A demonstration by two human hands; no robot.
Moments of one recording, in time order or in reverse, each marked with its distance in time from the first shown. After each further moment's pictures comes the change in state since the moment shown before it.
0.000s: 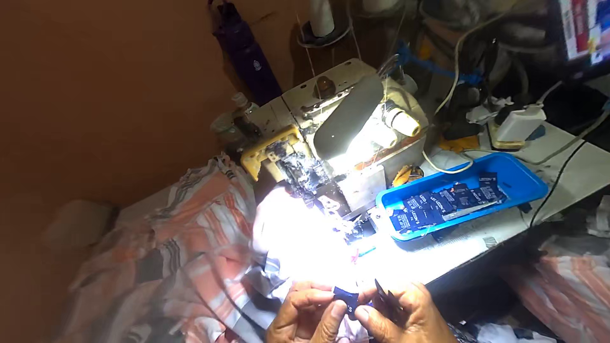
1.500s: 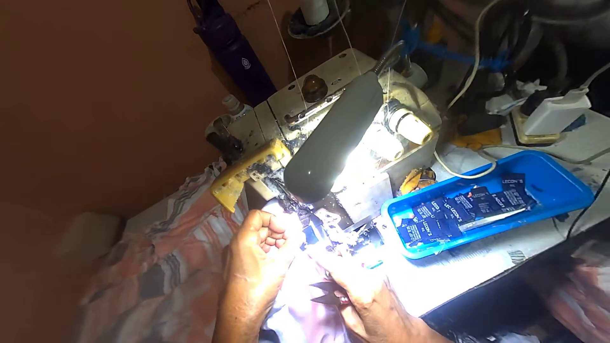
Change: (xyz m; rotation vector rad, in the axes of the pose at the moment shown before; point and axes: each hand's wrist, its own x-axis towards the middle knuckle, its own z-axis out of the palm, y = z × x) left_hand 0.128 0.012 -0.023 0.888 -0.077 0.060; right_hand 0.052 0.060 0.021 -0.639 0.042 -0.410
